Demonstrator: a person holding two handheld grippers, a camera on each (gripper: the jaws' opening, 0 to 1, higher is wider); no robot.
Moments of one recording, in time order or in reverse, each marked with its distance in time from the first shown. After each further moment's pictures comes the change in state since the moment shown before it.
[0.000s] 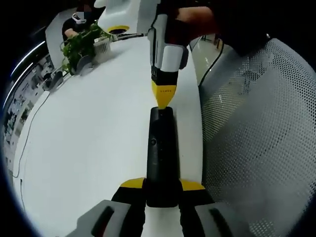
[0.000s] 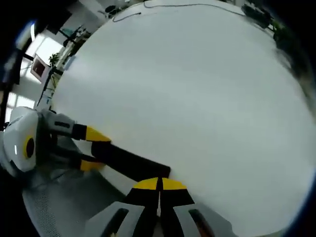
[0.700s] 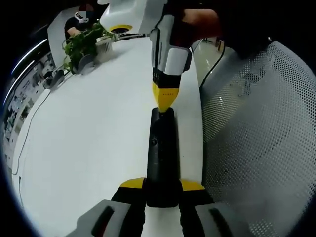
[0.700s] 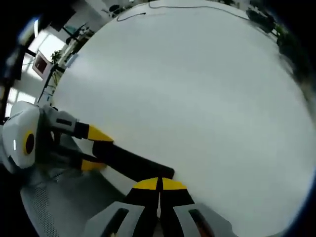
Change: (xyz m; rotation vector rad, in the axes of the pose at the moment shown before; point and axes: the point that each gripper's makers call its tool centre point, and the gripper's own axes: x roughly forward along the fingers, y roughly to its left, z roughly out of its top) left arm 0.000 0.000 0.000 -0.015 -0.010 -0.003; right arm 0.003 0.004 0.003 -0.023 -0.008 0.001
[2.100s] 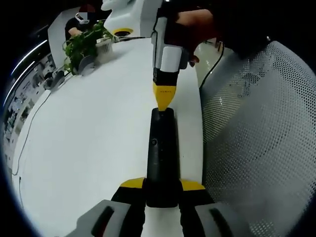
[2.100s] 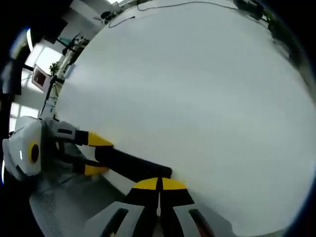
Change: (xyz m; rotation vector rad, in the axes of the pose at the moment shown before) left arm 0.001 0.000 0.000 0.004 -0.009 0.004; right arm -0.002 -0.003 -0.001 0.104 -0.007 0.061
